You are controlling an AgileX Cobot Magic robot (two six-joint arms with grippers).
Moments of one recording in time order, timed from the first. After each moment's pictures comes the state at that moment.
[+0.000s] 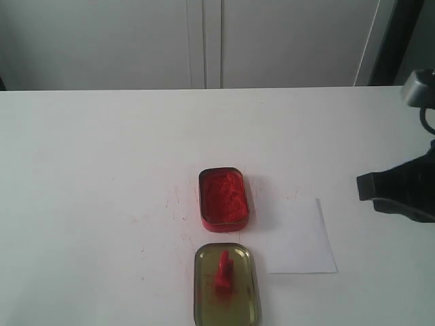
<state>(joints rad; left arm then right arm) -0.05 0.00 0.02 -0.05 0.39 0.16 0.26 0.99 -0.74 0.23 0.80 0.01</state>
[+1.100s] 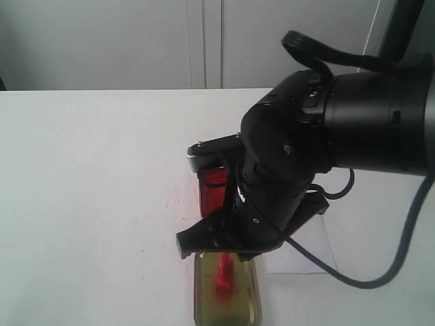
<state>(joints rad) -0.05 0.00 0.02 -0.05 0.39 0.16 0.86 1.61 -1.10 -0.07 0.91 0.51</state>
